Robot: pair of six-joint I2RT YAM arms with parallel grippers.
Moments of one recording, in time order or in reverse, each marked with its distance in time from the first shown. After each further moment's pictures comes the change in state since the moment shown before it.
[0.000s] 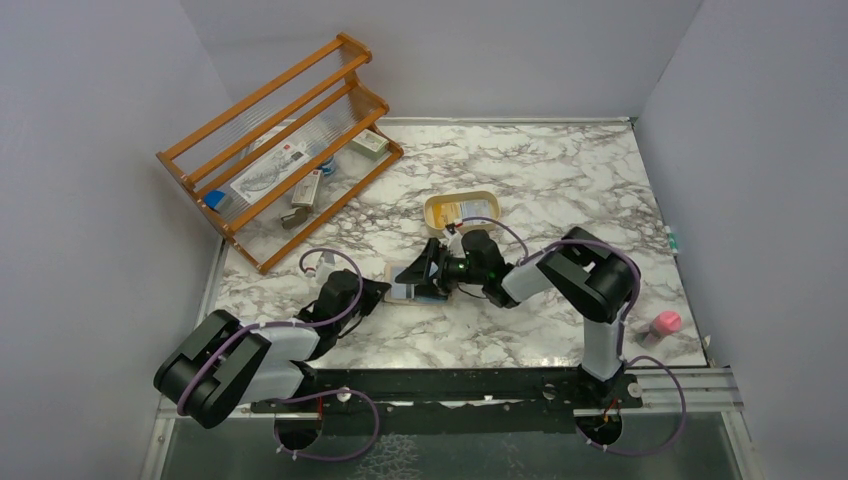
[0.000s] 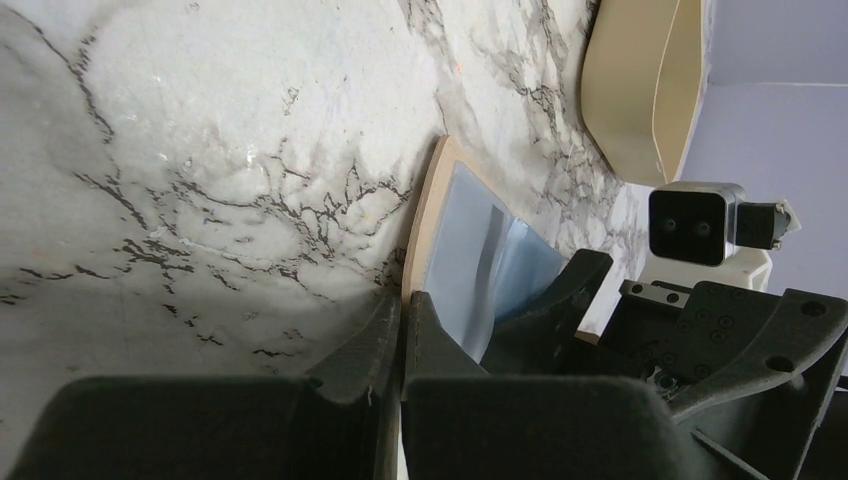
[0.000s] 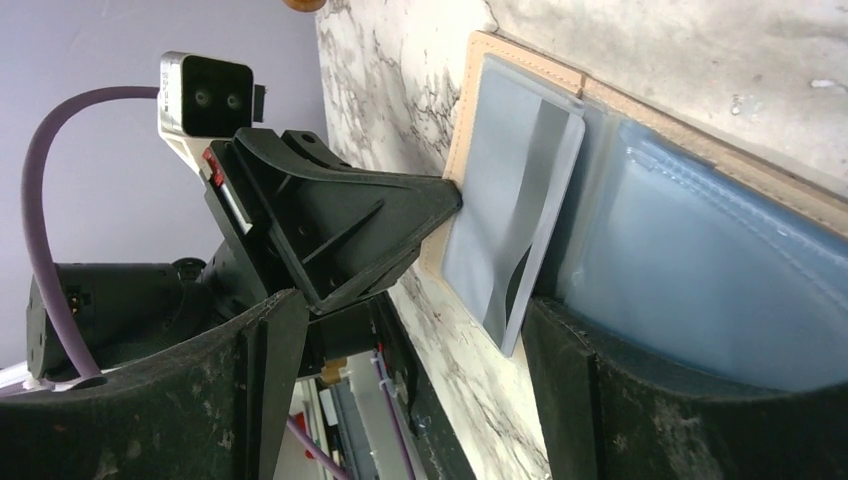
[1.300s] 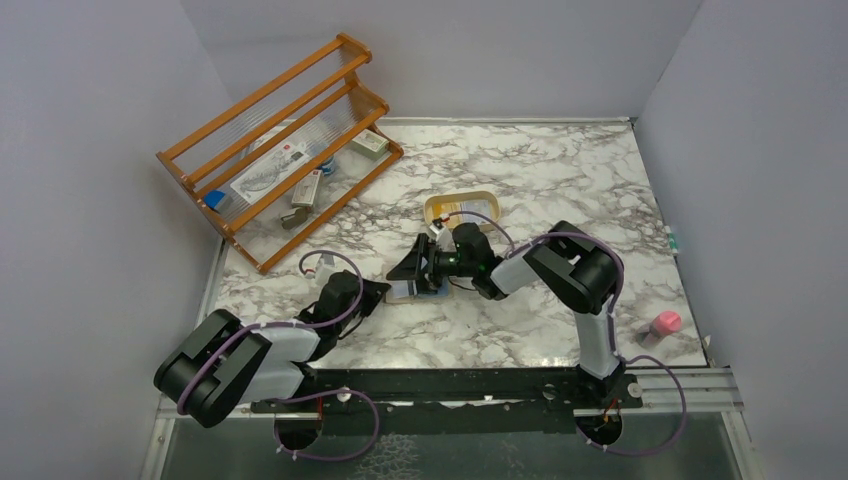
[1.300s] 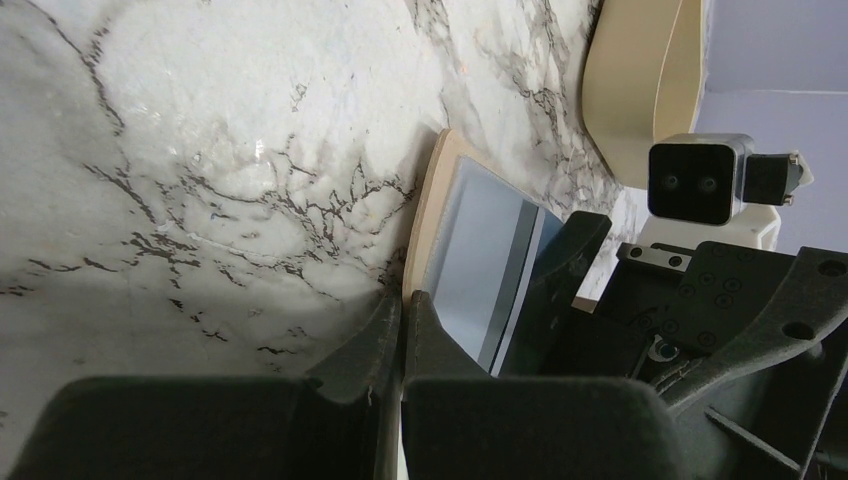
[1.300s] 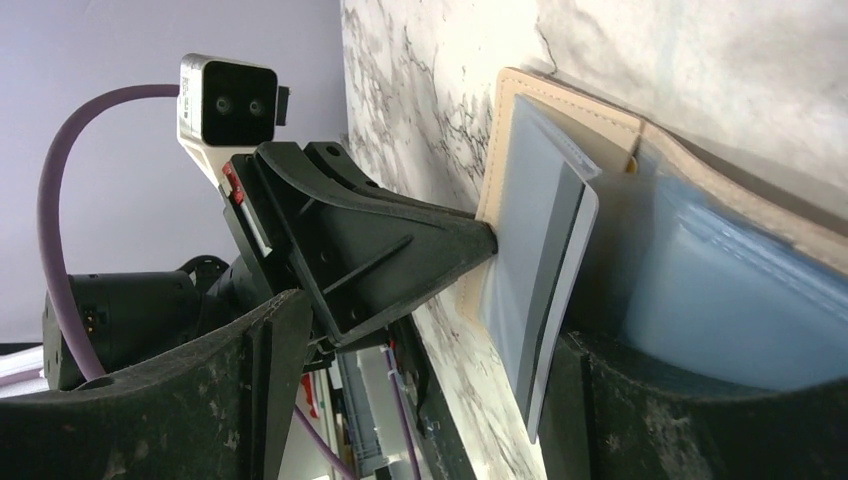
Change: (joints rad) left arm -0.003 0.005 -0.007 0.012 -0.032 -0.004; right arm -0.002 0.109 0.129 0.014 -0.101 -0.015
